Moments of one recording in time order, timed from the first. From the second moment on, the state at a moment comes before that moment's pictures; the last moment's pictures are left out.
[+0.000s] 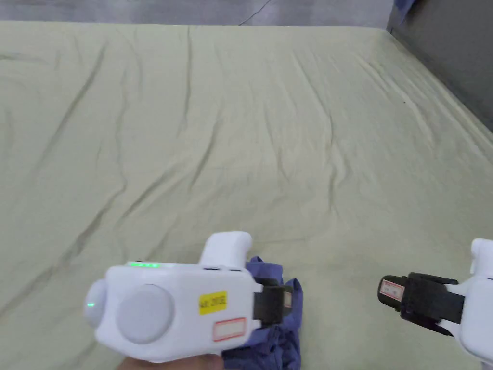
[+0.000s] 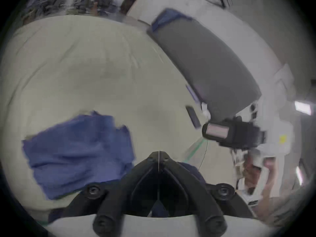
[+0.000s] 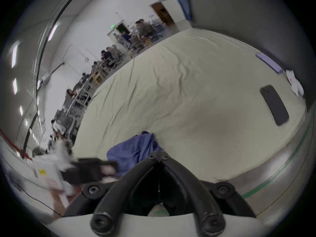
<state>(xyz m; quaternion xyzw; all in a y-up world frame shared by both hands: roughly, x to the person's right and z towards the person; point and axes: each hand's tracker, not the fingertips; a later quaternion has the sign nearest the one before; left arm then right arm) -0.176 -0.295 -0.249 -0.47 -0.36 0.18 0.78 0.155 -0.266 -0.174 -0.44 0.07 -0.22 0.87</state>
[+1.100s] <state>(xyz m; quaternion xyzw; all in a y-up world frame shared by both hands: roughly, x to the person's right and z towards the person) -0.311 -0.434 -0.321 -0.58 -0.16 0.25 0.76 0.051 -0.427 -0.313 -0.58 0.11 -0.21 0.78</state>
